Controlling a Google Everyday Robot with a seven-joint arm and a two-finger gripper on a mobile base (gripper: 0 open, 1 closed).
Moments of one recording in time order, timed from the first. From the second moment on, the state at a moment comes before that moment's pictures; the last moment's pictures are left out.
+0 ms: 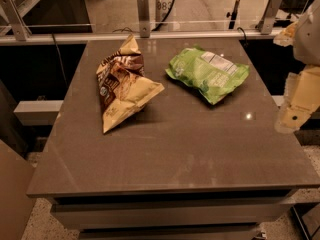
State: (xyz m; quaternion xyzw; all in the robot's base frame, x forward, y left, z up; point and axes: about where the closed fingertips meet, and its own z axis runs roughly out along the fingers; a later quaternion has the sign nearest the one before) arm 0.438 -0.217 0.977 -0.60 0.78 -0.03 0.16
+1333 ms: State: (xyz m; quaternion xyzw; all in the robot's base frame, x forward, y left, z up) arm 0.487 -0.173 0.963 -0.62 0.71 0.07 0.32
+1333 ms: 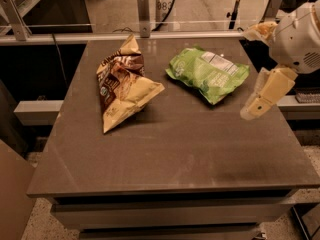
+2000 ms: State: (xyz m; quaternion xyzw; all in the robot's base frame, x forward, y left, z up) arm 0.504 -0.154 0.956 -0.62 0.70 0.09 0.34
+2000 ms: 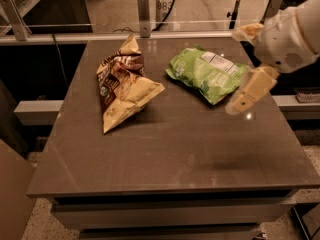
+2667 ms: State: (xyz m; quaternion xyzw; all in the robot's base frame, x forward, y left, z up) arm 0.562 -0.077 0.957 -0.65 0.64 0.15 0.40
